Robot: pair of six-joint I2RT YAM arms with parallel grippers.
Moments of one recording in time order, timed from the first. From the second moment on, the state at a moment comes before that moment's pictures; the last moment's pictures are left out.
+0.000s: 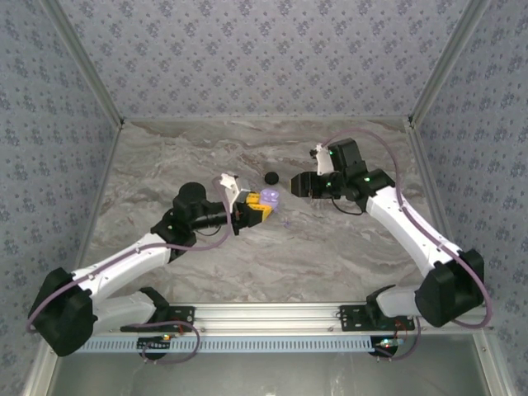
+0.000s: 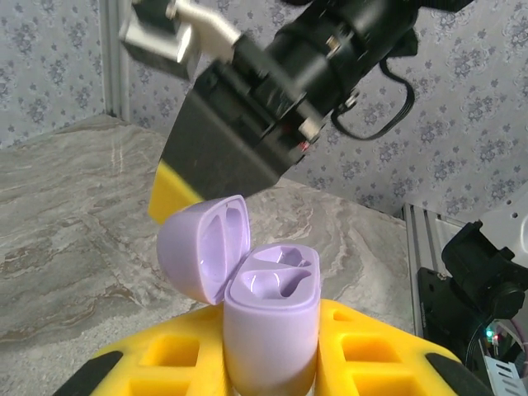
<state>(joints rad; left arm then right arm) -0.71 1.10 0.63 0.36 0.58 -0.16 0.43 1.35 1.14 -0.63 -0.39 0.38</state>
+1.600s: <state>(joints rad) -0.71 0.94 0.60 0.20 0.43 -0.17 0.67 2.02 1.43 -0.79 -0.06 0.35</state>
